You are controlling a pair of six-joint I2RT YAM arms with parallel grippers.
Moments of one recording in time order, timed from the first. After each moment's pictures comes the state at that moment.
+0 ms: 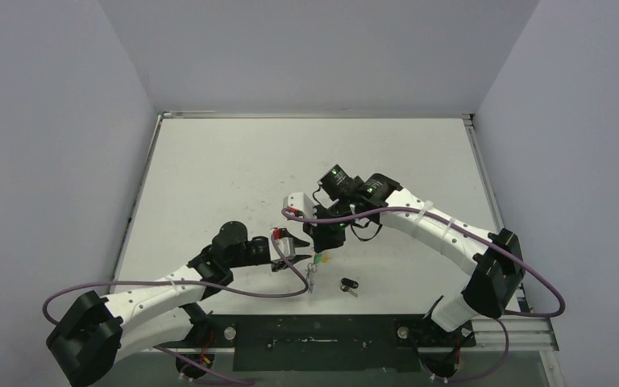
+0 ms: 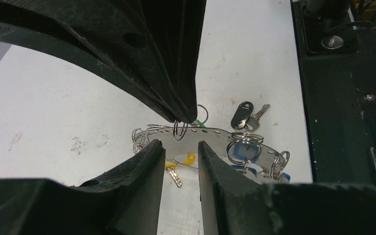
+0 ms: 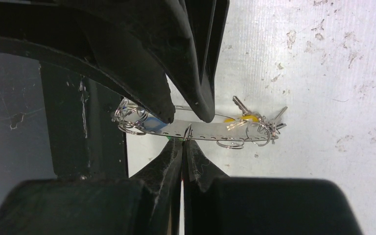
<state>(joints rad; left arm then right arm) -0.79 0.97 0.34 0.46 0.57 0.31 0.85 1.54 1.35 -0.93 -0.55 -0.54</state>
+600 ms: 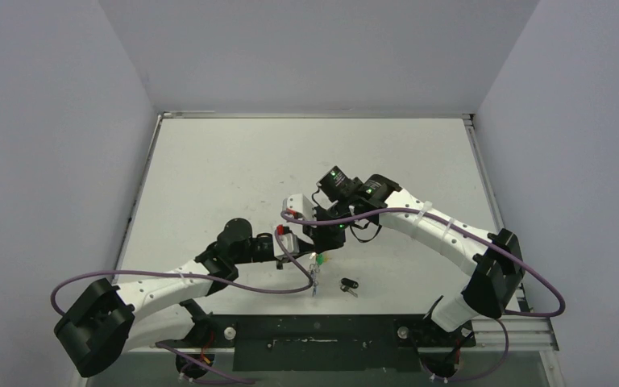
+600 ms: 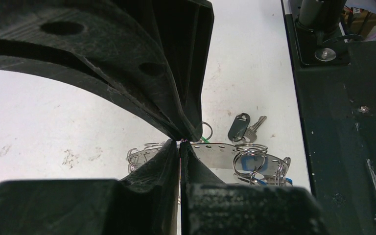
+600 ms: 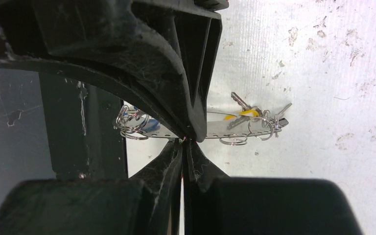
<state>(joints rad) -0.79 1.08 0.37 0.57 0.62 0.26 0.87 1.54 1.35 -0.94 -0.53 -0.54</state>
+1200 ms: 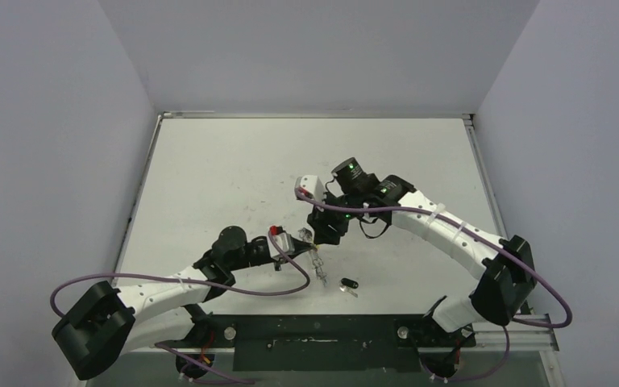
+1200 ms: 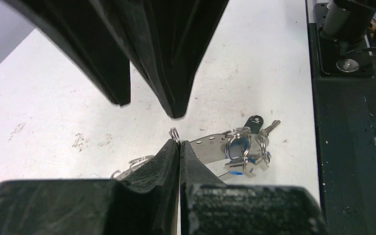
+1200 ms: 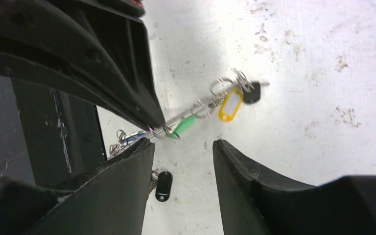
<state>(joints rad) -0.80 1.06 0.30 0.66 0.53 0.20 0.79 1.49 1.29 -0.77 -0.51 -0.41</state>
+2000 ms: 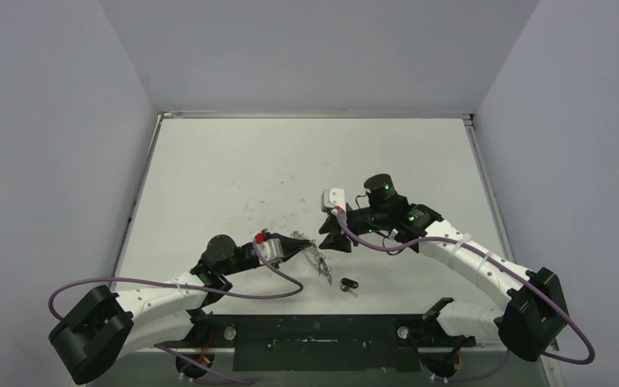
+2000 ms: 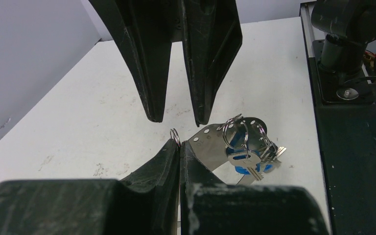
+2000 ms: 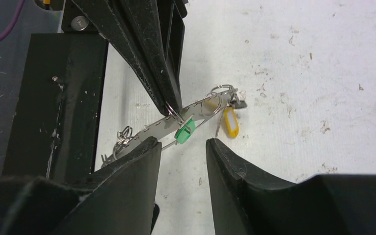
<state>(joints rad) -0.80 1.03 0.21 0.92 0.51 0.17 0.67 1.21 0.88 -0.32 -0.81 -0.48</state>
